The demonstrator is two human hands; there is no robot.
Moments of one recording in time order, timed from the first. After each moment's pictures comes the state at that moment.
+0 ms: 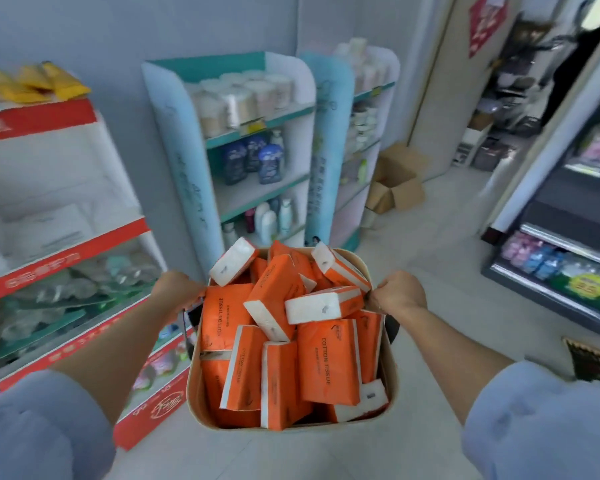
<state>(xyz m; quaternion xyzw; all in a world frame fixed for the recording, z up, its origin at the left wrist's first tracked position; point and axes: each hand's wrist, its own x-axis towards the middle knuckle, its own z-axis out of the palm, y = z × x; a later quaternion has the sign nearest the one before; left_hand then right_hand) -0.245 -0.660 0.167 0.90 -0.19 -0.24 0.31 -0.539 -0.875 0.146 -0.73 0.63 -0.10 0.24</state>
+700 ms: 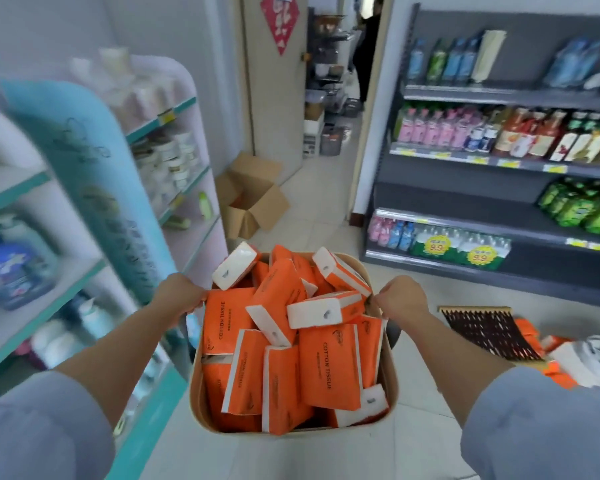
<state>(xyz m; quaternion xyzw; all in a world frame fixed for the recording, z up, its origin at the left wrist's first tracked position) -0.370 -1.153 0.175 0.81 -0.42 -0.31 0.25 -0.725 -1.186 0.155 -0.53 0.79 -0.18 0.23</state>
